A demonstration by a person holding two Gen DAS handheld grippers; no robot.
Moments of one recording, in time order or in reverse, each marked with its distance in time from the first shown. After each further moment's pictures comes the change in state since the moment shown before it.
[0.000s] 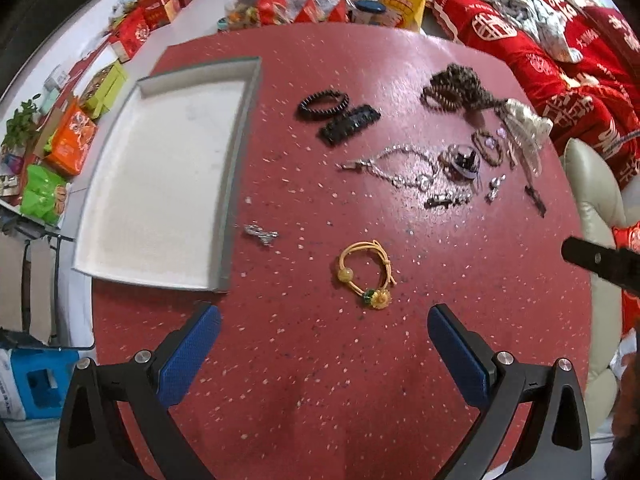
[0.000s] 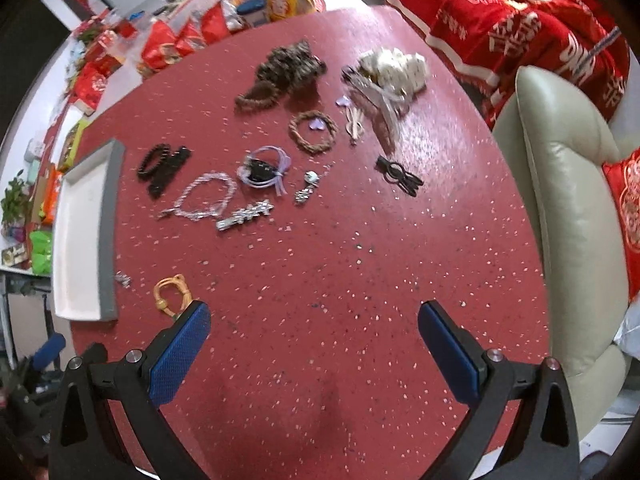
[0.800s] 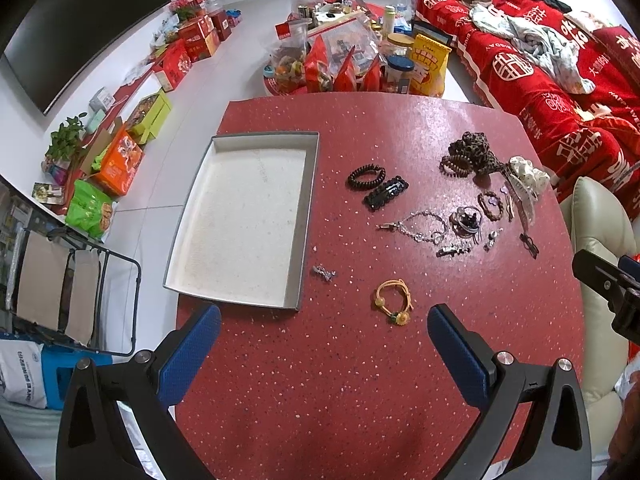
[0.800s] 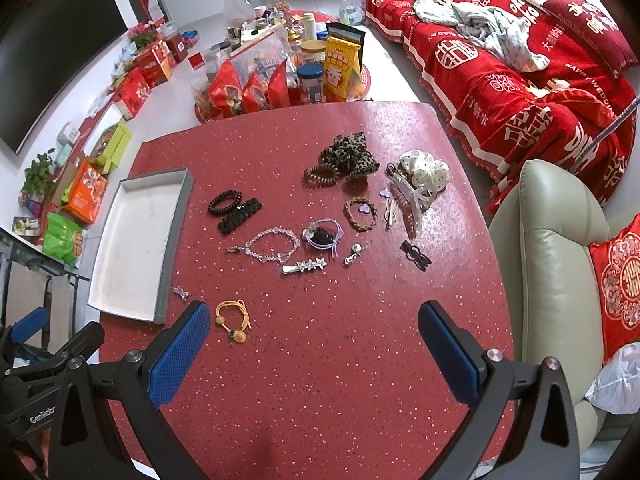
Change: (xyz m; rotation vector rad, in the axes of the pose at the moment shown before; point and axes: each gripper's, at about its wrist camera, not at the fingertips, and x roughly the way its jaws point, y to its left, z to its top) left arm -0.105 0.032 -0.005 -0.052 -0.148 0.102; right arm -0.108 0.071 -0.026 -0.196 -0.229 -0.010
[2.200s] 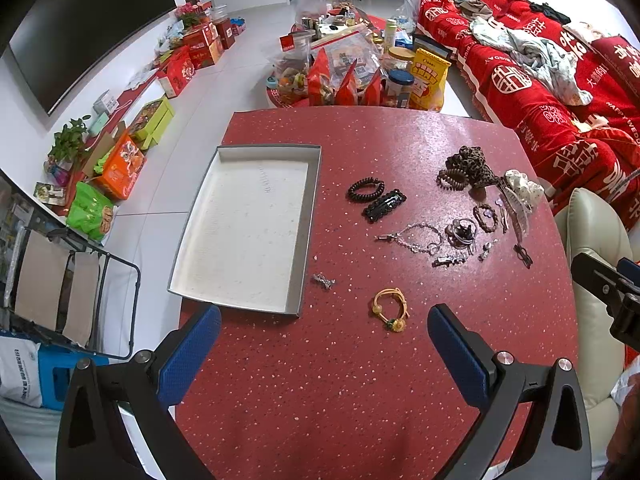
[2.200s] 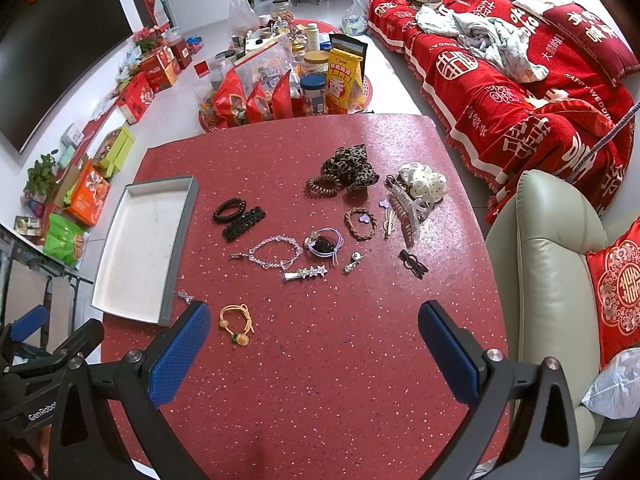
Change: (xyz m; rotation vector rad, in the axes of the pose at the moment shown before) left arm -0.012 -0.011 0.018 -0.020 -0.043 -0.006; right arm -0.003 -0.004 0.011 -0.015 -0.028 0.003
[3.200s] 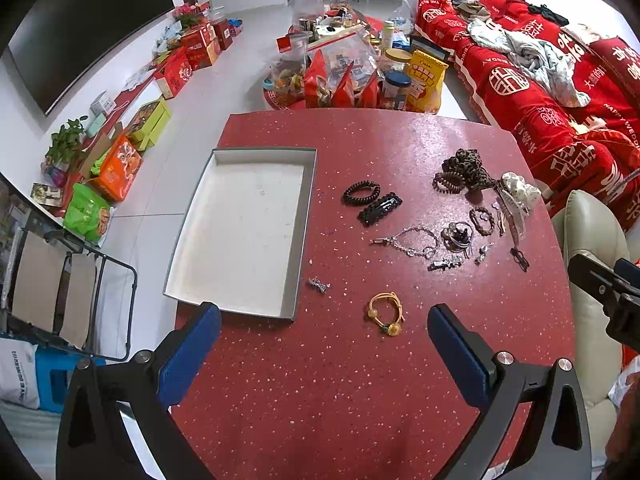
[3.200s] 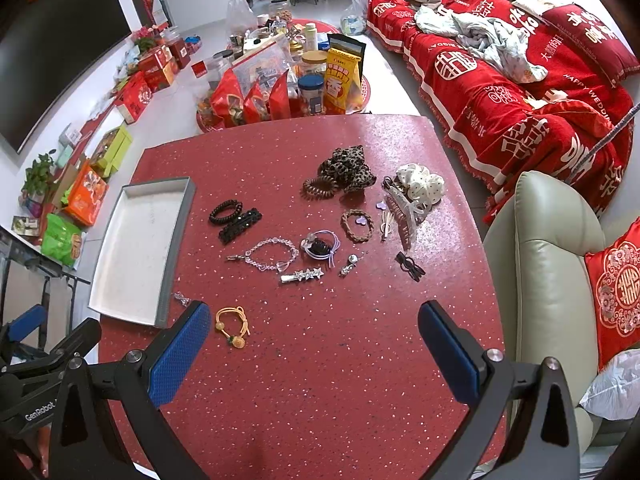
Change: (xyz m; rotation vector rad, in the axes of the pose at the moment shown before) left arm -0.002 -0.006 0.004 0.002 -0.004 -0.005; right arm 0.001 -0.001 -0.001 0.000 -0.002 -0.001
